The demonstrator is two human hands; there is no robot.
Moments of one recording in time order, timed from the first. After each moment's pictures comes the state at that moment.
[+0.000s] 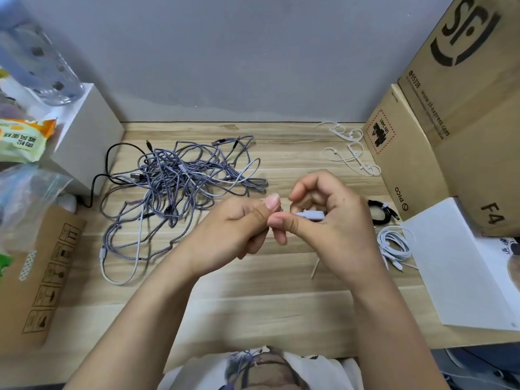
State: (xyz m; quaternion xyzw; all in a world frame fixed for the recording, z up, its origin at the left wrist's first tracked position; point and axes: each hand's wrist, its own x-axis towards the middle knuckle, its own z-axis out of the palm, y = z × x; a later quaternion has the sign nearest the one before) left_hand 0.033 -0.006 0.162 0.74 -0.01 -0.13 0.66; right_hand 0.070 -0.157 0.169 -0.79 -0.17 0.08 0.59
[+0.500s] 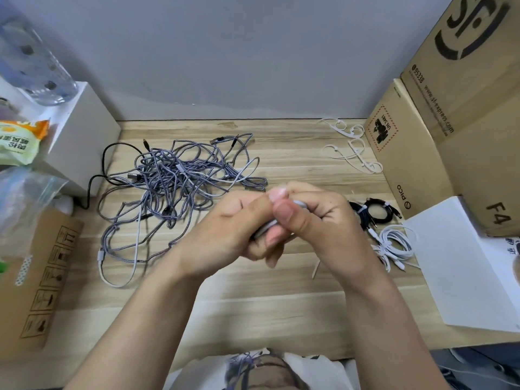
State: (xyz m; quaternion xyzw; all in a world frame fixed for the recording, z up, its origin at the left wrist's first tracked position) left_hand 0.039 -0.014 0.173 0.62 -0.06 -0.13 0.77; right_hand 0.077 -0.151 0.168 -0.61 -0.27 0.22 0.71
